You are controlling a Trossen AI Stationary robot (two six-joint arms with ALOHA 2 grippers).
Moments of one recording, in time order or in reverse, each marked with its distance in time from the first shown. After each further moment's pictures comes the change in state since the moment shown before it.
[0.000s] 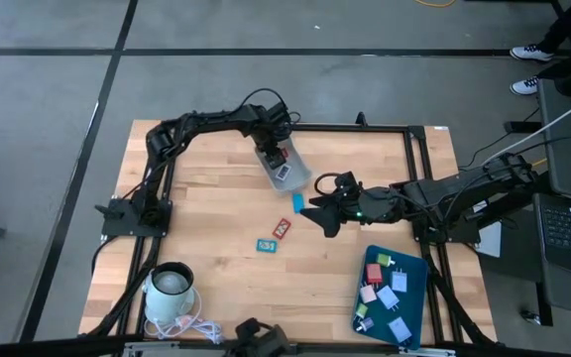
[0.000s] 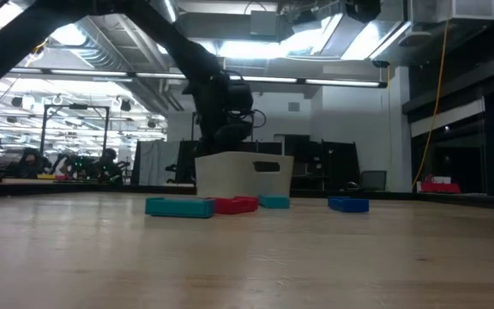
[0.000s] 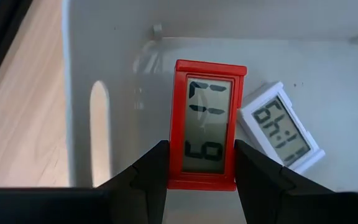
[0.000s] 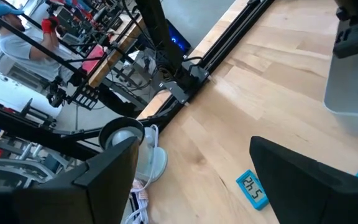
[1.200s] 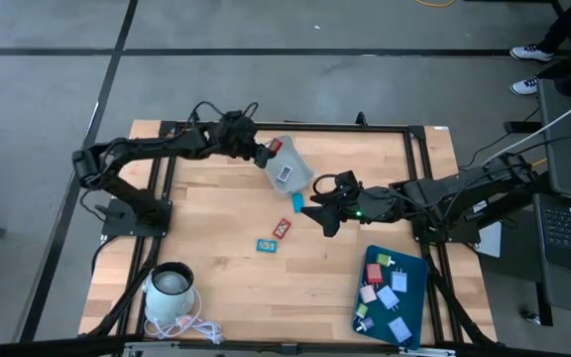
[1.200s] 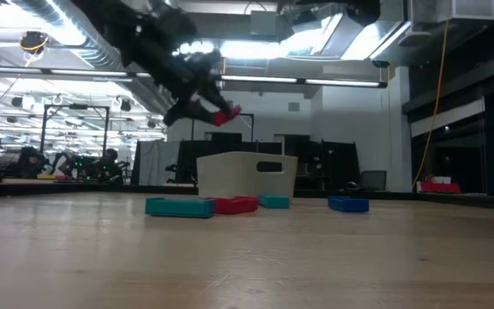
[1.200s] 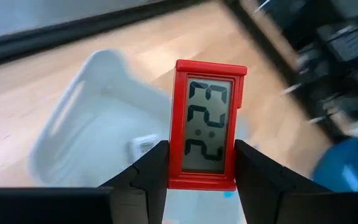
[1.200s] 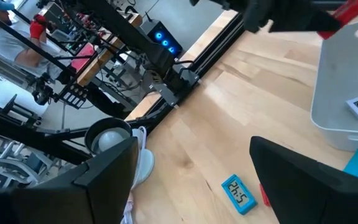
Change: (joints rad) left arm -0.076 -0.644 -0.688 0.733 0.047 -0.625; right arm -0.007 0.000 0.000 -0.022 0.024 -0.041
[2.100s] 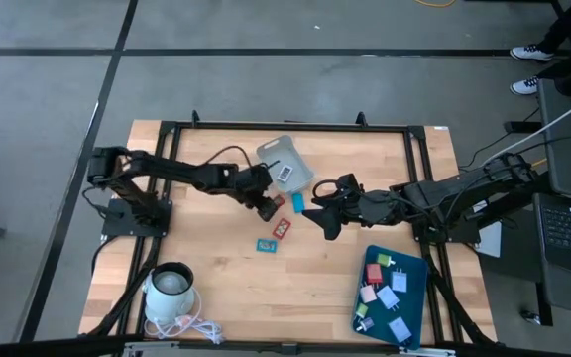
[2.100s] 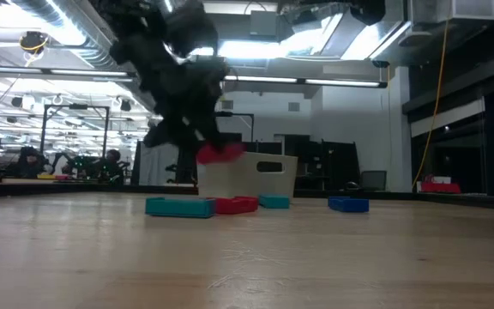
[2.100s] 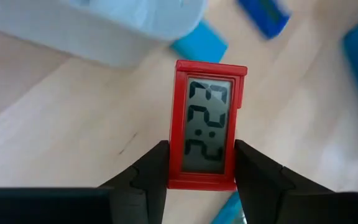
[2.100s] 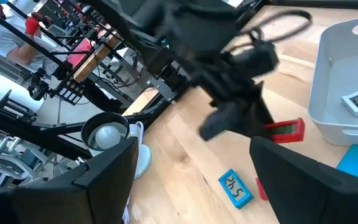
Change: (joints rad) left arm -0.394 0.131 -0.009 -0.180 -0.077 -0.180; right arm 0.025 0.000 0.000 -0.022 0.019 0.004
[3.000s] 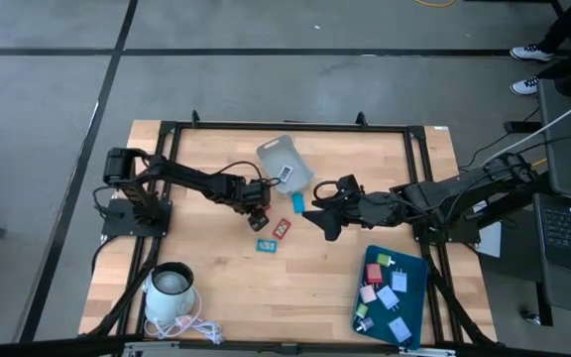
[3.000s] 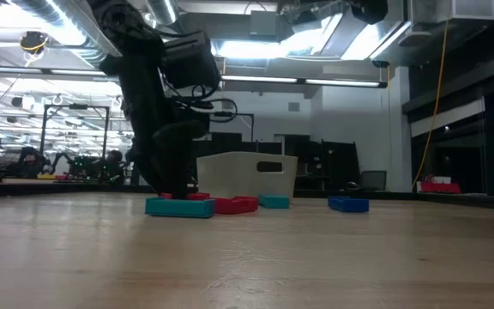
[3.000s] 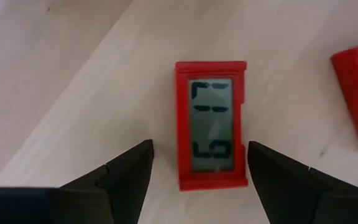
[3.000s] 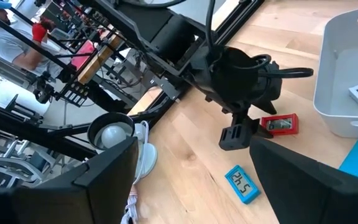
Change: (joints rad) left arm -0.039 0.123 -0.019 -0.157 -0.215 0.171; right arm 0.008 0.000 0.000 0.000 -0.001 0.039
